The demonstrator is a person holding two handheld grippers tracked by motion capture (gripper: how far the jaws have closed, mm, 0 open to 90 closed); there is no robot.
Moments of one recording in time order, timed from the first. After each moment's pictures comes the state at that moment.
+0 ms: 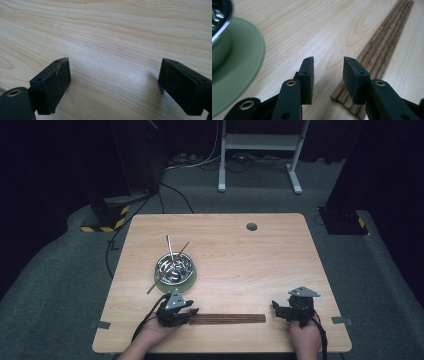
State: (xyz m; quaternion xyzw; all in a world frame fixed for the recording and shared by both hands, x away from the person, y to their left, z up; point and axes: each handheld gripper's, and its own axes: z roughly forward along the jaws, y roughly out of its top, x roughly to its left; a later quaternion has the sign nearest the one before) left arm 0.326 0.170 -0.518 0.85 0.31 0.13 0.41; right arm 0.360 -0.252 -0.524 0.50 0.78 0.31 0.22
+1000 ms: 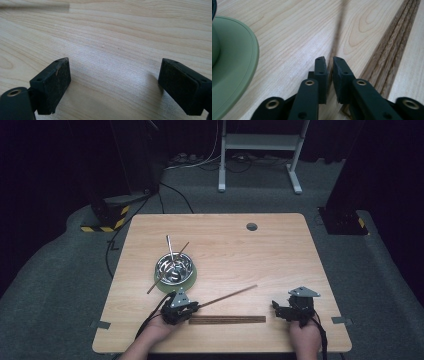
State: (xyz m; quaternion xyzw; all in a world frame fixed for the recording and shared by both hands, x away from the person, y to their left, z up) left arm 0.337 0.165 -0.525 0.85 0.31 0.13 0.40; right arm 0.360 -0.251 -0.524 0.50 0.78 0.31 0.22
